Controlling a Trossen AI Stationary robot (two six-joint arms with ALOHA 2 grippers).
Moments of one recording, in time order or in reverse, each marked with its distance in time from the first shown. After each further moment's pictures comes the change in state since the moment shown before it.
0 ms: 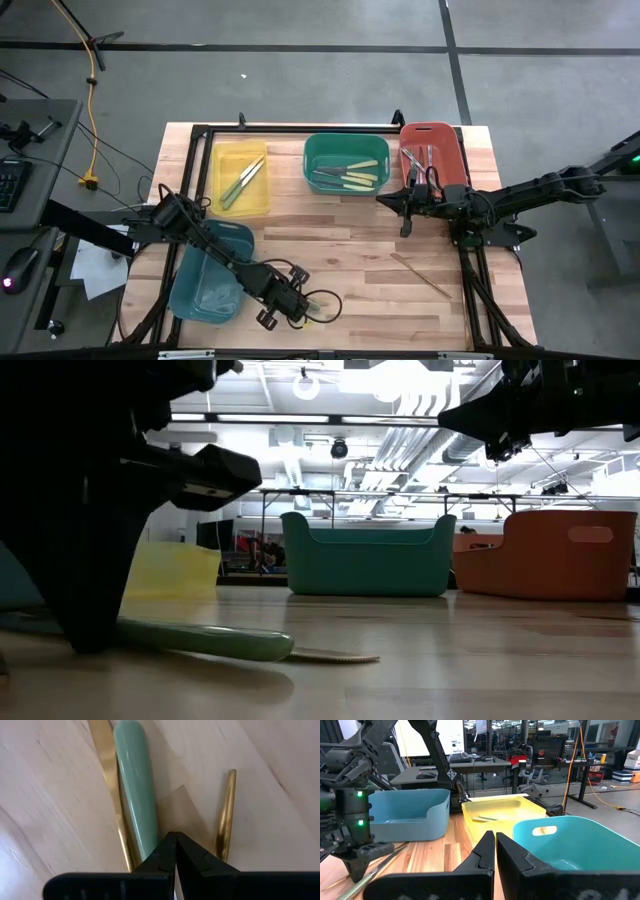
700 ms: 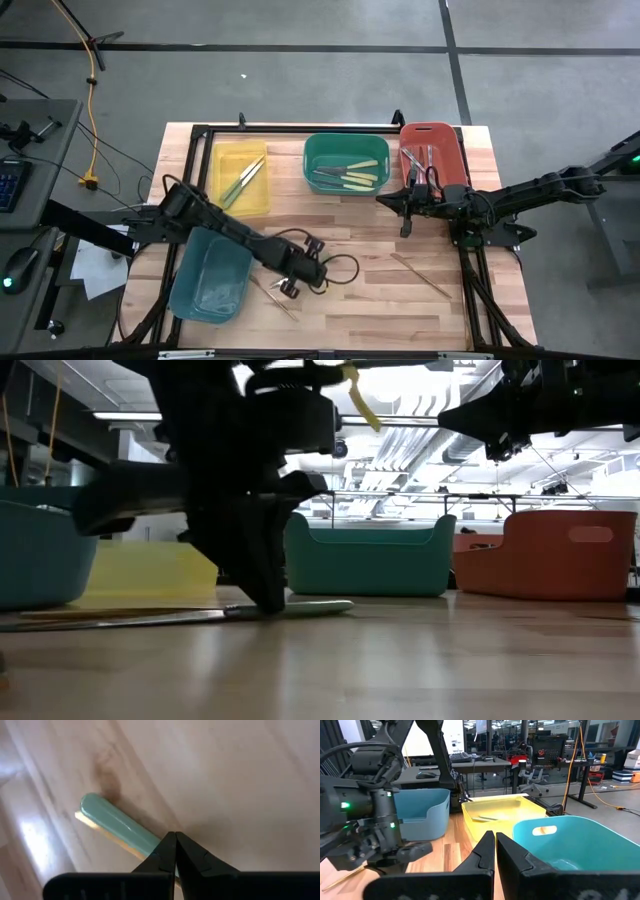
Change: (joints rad) left arm 0.185 0.003 -0.001 0.048 -0.150 0.150; right arm 0.000 0.000 0.000 -0.001 0.000 0.000
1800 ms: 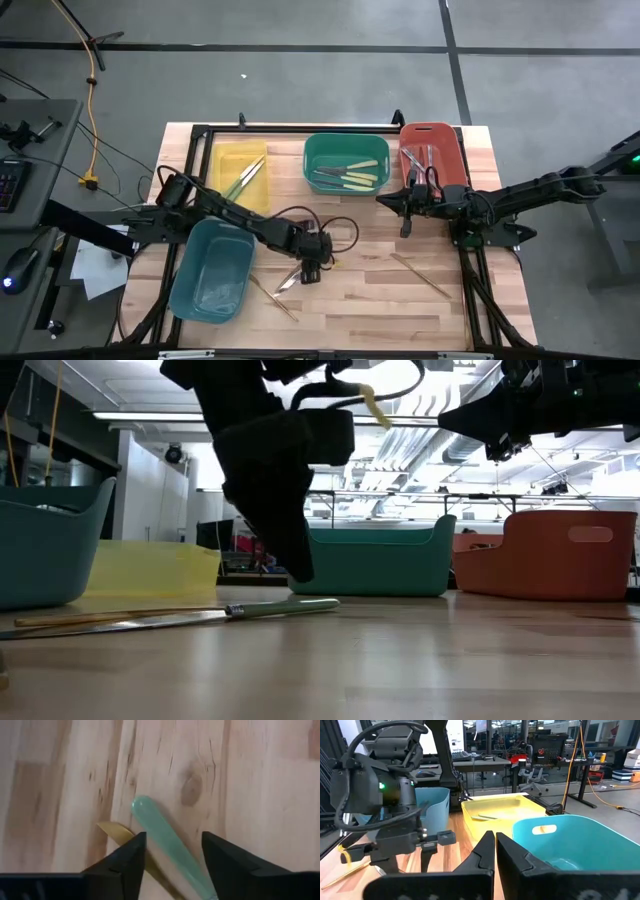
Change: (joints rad) left arm 0.124 -0.053 -0.001 0.007 0.072 -0.551; right arm 0.000 0.000 0.000 -0.006 0.000 -0.001
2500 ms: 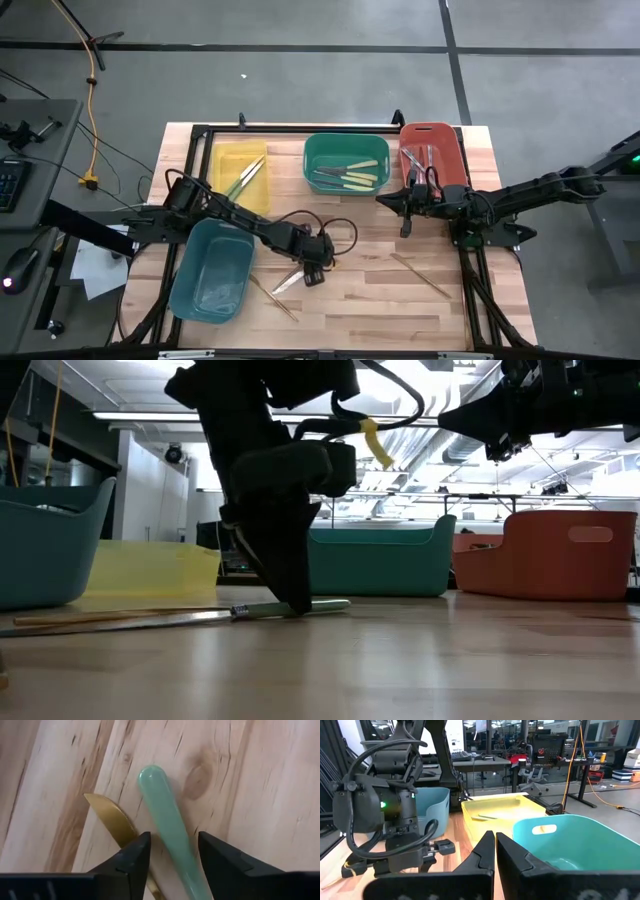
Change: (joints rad) left arm -0.002 0.070 0.003 0.019 0.049 -0.180; right arm 0.000 0.000 0.000 0.000 0.000 0.001
